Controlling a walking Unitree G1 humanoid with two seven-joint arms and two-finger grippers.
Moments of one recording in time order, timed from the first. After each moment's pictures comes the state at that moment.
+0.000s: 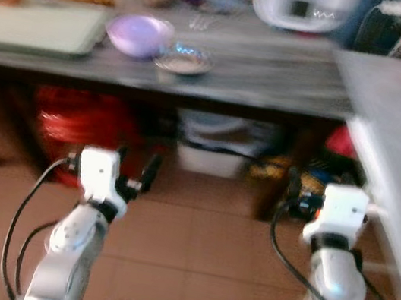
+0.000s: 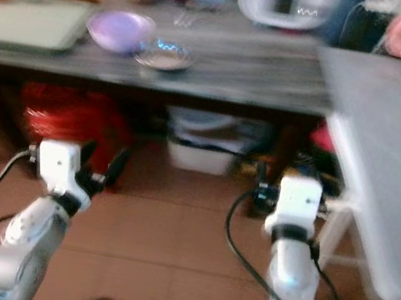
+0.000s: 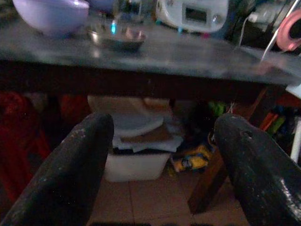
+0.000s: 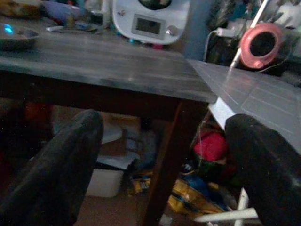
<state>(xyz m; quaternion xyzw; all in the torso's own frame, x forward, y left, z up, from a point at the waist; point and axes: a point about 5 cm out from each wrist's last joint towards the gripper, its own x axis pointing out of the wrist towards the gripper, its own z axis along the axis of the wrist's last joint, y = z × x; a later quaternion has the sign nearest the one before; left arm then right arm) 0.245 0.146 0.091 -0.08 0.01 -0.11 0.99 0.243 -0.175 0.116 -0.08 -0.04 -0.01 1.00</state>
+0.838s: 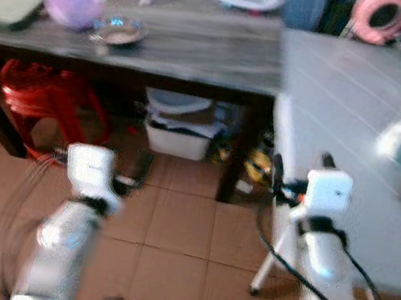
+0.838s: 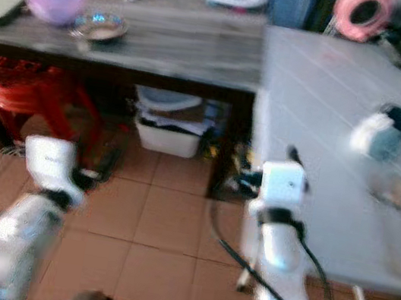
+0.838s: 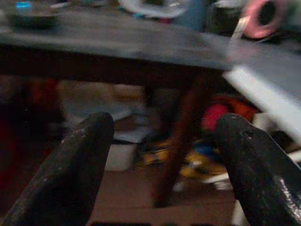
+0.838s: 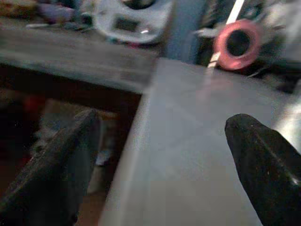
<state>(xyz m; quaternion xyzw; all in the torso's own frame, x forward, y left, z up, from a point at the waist) 0.247 0.137 0.097 -0.09 0.00 -0.13 0.99 0.255 -0.173 0.125 -0.10 -0.06 0.02 0.99</state>
